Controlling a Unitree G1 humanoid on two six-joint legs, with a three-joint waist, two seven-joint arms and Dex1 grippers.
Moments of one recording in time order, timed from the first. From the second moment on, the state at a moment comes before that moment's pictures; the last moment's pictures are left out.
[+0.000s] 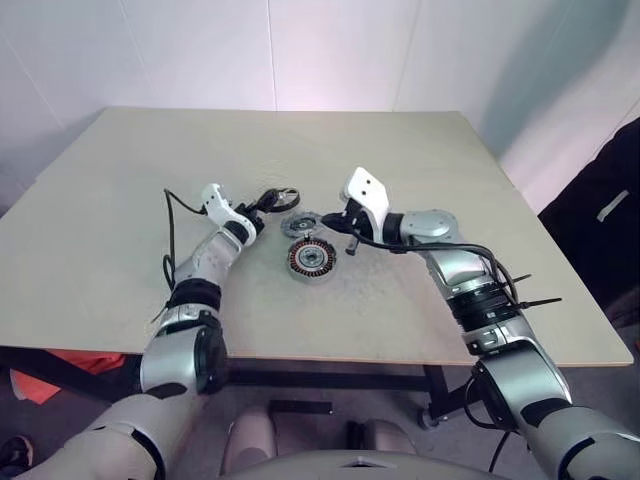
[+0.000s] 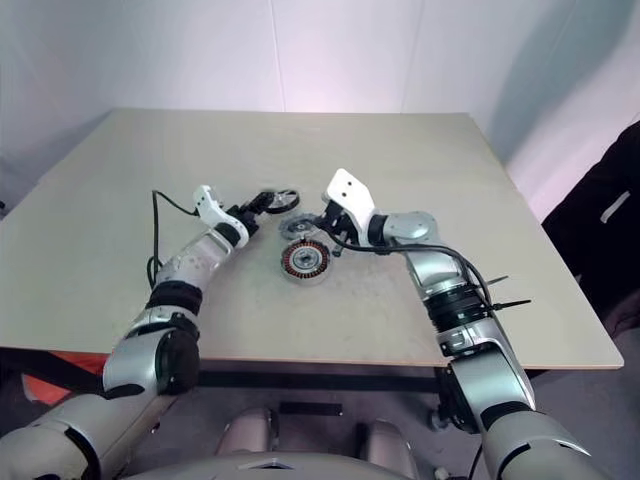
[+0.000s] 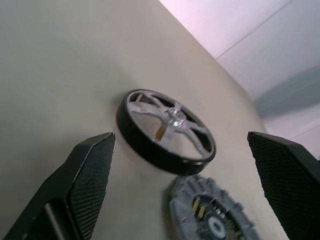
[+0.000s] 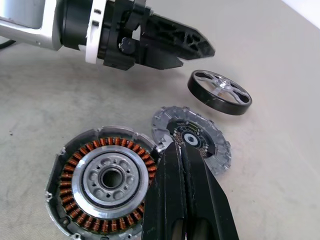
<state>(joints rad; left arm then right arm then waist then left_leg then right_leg) -0.84 0.10 0.47 0.92 -0.57 0.37 -0.36 -0.69 -0.33 0.22 0.30 0.03 0.27 0.89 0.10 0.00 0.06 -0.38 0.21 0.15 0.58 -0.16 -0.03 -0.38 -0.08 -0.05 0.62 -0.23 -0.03</state>
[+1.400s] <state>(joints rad) -1.03 0.09 0.72 1.29 -0.67 0.32 -0.23 -0.68 -0.33 0.19 0.30 0.04 0.27 0.79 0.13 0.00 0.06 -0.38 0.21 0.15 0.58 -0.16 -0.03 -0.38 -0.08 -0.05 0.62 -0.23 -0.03</state>
